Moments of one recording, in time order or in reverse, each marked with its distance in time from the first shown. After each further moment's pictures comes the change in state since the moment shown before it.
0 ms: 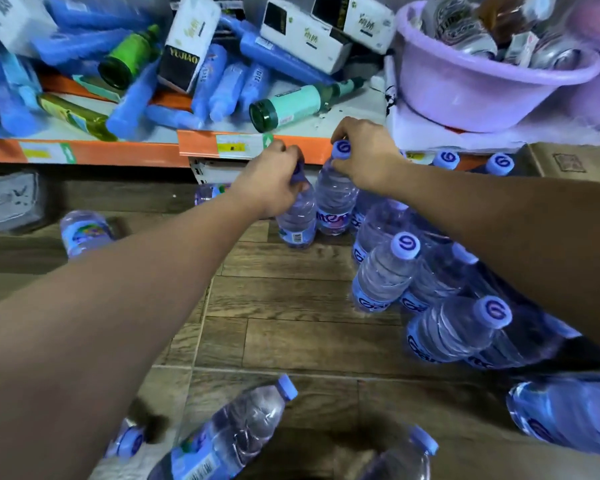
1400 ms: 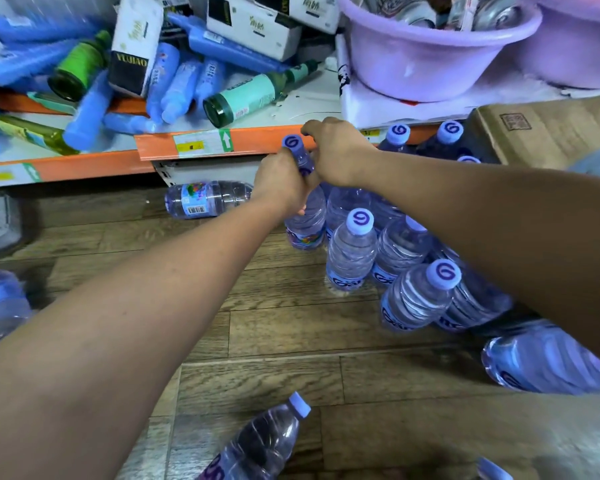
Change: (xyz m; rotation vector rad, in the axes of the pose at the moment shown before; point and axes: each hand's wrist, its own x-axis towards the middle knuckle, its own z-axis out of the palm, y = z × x) left_hand 0.002 0.068 0.033 -0.275 -0.015 -0.192; right_hand -0.027 0.018 -0.012 -0.096 -0.135 0.005
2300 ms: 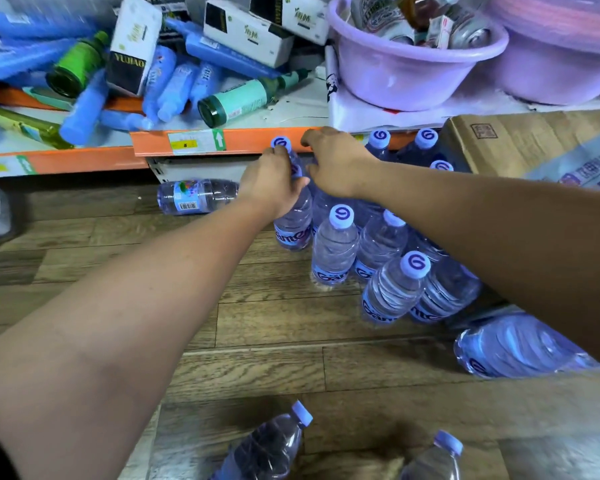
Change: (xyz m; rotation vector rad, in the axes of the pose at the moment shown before) left_hand -0.023 0.010 -0.007 0.295 0.060 0.112; right_hand -0.039 0.001 -0.013 -0.068 0.010 -0.043
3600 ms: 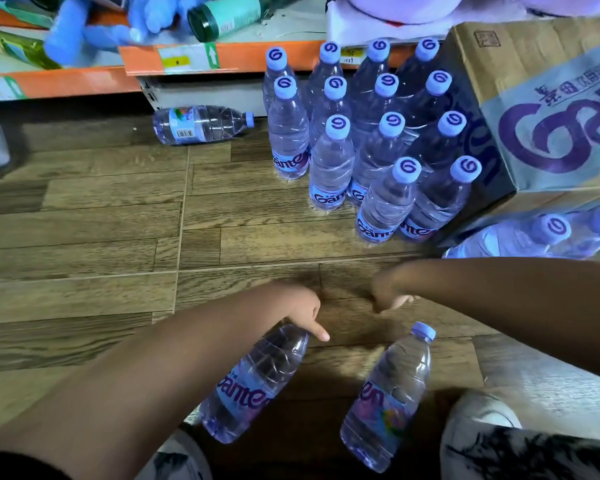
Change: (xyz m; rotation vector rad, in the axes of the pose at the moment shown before) left_hand -0.203 0.003 0.116 0.205 -1.252 0.245; right_hand -0.202 0.022 0.135 -0.404 -1.192 0.096
